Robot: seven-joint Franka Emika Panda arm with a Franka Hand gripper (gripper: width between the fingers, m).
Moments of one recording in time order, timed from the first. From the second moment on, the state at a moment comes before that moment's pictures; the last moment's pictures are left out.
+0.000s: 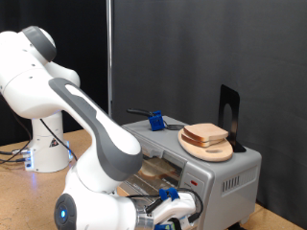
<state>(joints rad) -0.74 0.99 0.74 -1.59 0.59 2.14 0.79</state>
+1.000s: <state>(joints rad) -0.96 1.10 0.91 -1.78 0.83 2.28 0.13</state>
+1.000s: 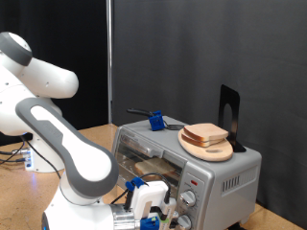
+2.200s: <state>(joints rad) -0.89 1.08 0.84 -1.65 0.68 2.16 0.42</state>
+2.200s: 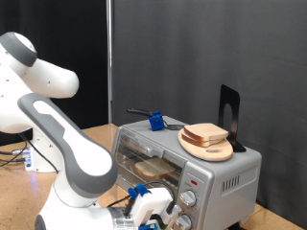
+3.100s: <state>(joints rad) -0.85 1.10 0.83 -1.65 0.67 2.16 0.43</state>
